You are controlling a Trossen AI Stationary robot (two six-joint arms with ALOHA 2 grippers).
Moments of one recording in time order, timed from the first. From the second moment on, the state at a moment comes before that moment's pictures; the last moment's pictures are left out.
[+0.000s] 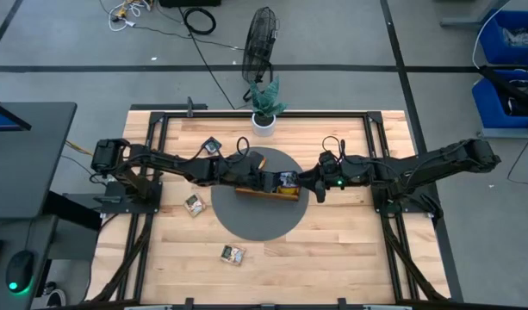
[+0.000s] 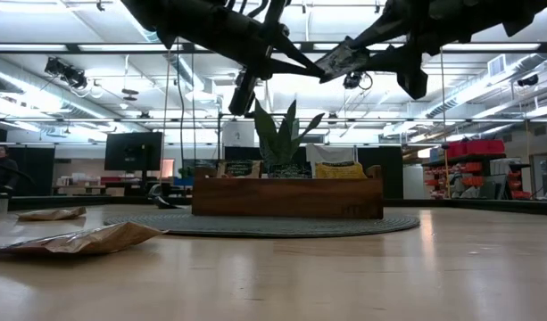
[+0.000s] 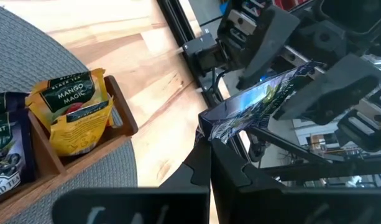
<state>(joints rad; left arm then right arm) -0.02 1.65 1.00 0.31 -0.06 -1.13 0.09 1.04 0.58 0.14 0.17 0.69</state>
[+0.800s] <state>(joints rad) 0.00 1.65 1.00 0.32 -0.04 -1.01 0.09 1.04 0.69 -0.02 0.14 0.54</state>
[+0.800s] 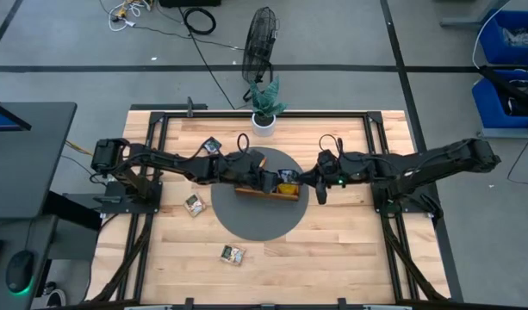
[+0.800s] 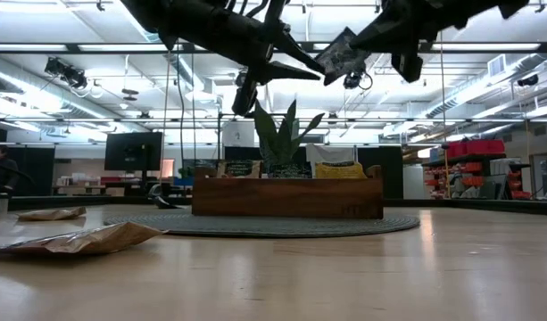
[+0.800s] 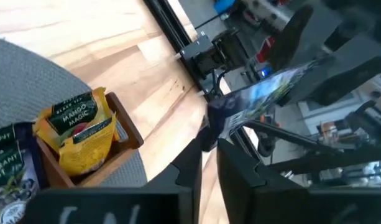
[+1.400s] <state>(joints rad) 0.05 1.51 1.00 0.24 -0.10 -0.67 -0.01 1.04 1.02 -0.47 0.07 0.33</state>
